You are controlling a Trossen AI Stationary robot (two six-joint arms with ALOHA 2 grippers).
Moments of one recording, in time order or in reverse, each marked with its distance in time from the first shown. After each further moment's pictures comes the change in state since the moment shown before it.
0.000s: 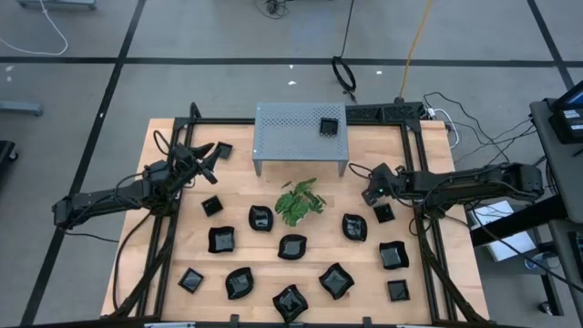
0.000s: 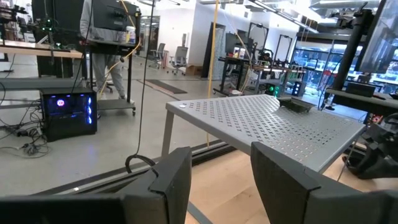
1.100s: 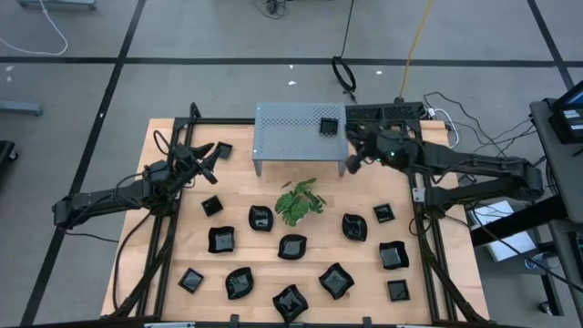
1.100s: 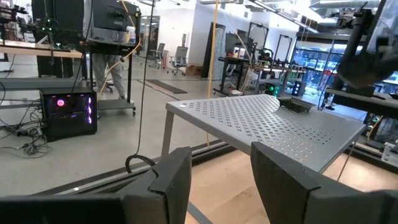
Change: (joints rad) left arm 0.000 0.000 0.000 0.000 0.000 0.000; right arm 0.002 0.002 0.645 0.070 0.071 -0.517
